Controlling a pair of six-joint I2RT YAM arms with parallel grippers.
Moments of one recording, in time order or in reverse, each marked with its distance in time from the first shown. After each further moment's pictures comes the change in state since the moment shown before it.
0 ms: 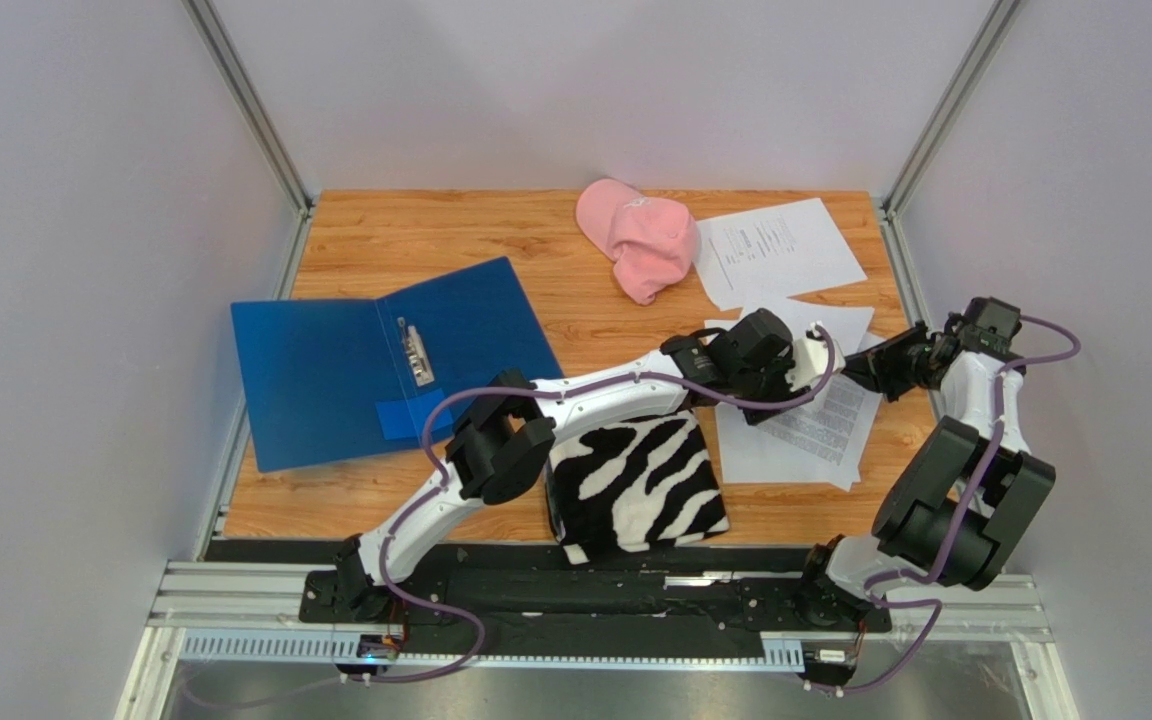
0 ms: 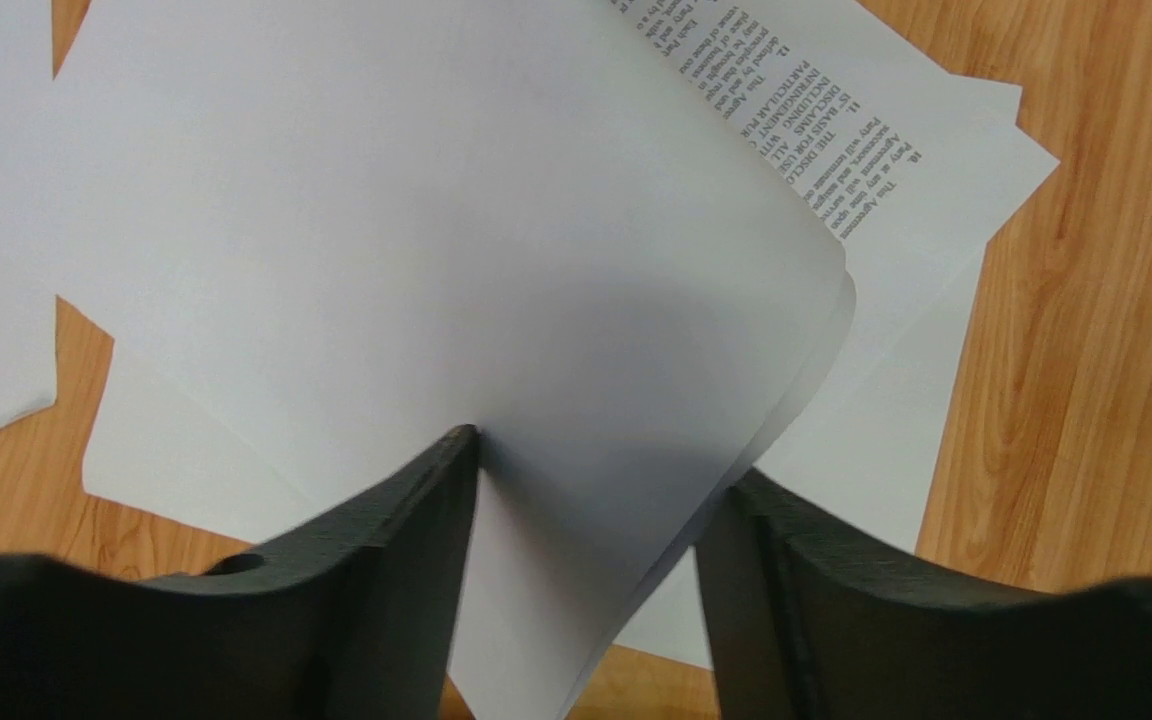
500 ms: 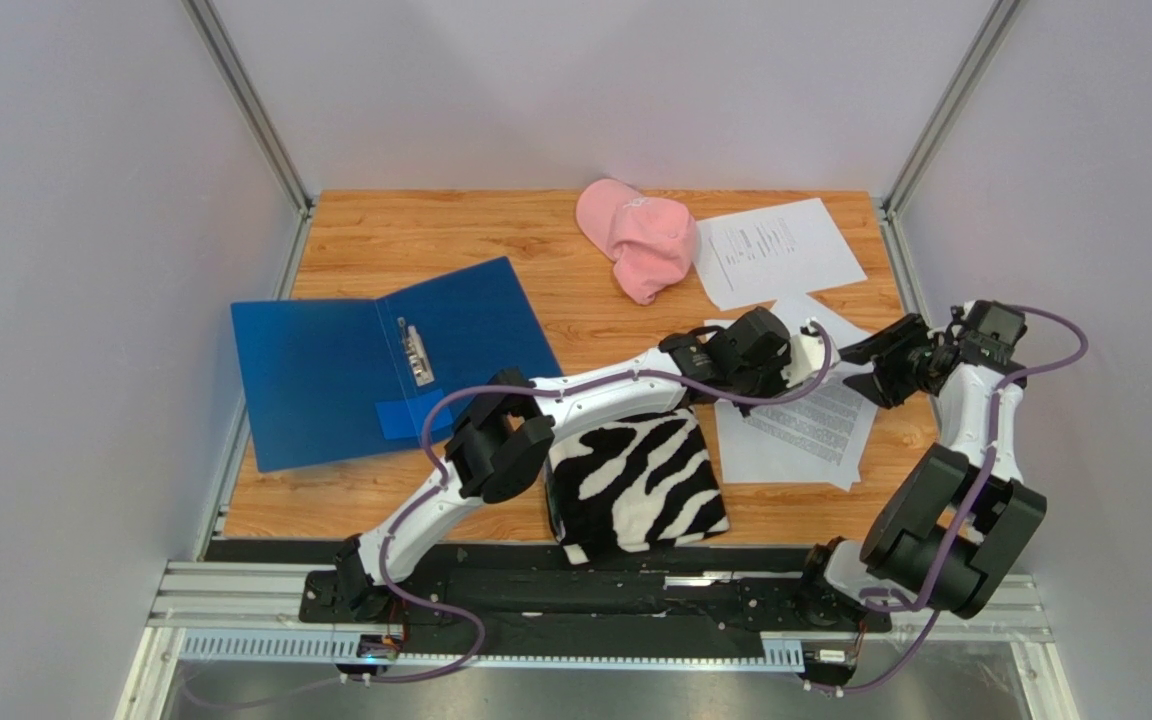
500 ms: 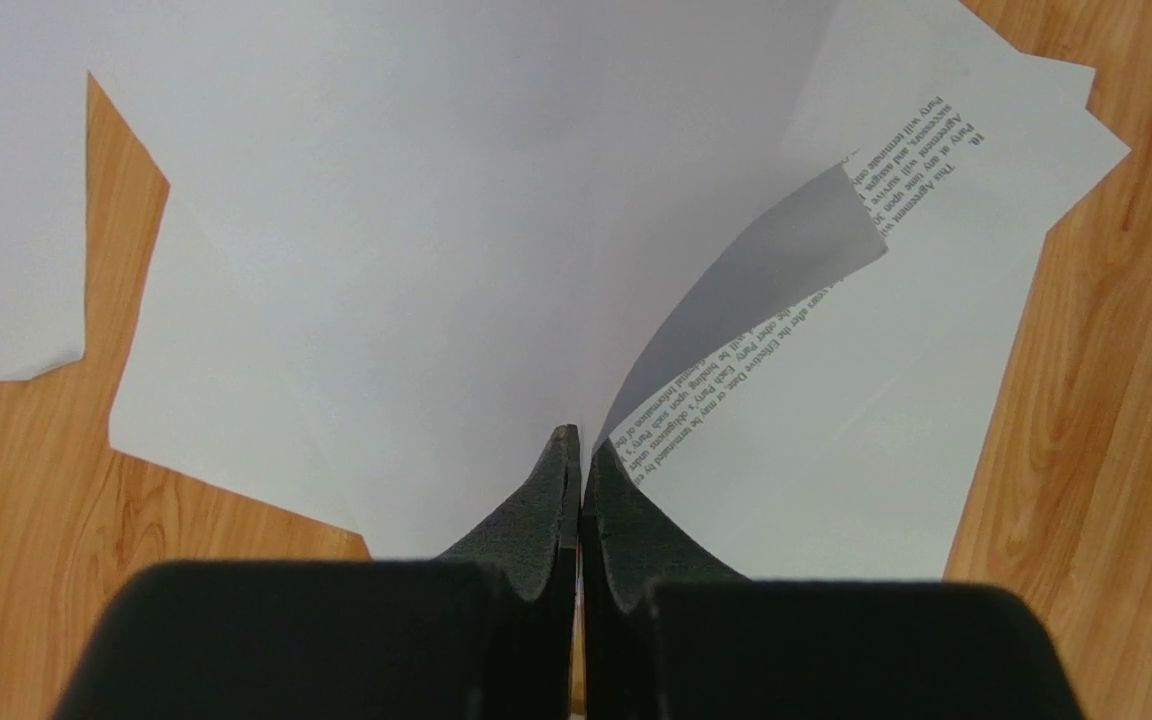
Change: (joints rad) left arm 0.005 0.000 0.002 -0.021 -0.058 -0.013; right arm -0.002 -0.086 -0.023 -0.003 0.023 -0.102
